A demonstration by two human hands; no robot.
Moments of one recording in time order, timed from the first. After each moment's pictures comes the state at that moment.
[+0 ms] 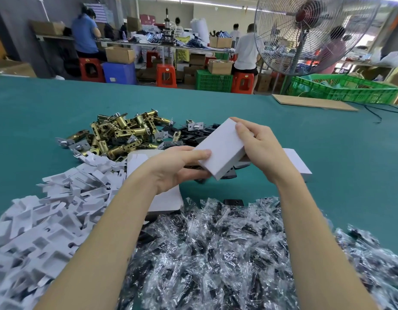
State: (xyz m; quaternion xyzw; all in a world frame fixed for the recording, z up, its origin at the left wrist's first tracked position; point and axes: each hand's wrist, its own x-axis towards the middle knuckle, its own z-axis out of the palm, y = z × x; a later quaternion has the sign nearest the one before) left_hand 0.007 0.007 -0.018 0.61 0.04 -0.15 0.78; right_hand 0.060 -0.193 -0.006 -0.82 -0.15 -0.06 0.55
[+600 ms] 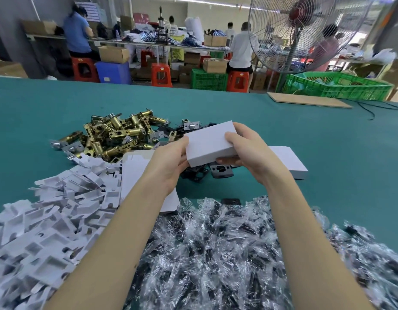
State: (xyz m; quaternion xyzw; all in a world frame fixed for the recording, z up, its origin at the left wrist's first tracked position) left_hand 0.019 -0.009 -0.027 0.55 0.16 0.04 0.82; right_hand 0.058 -0.178 -0.009 -0.75 -0.08 0.05 0.65
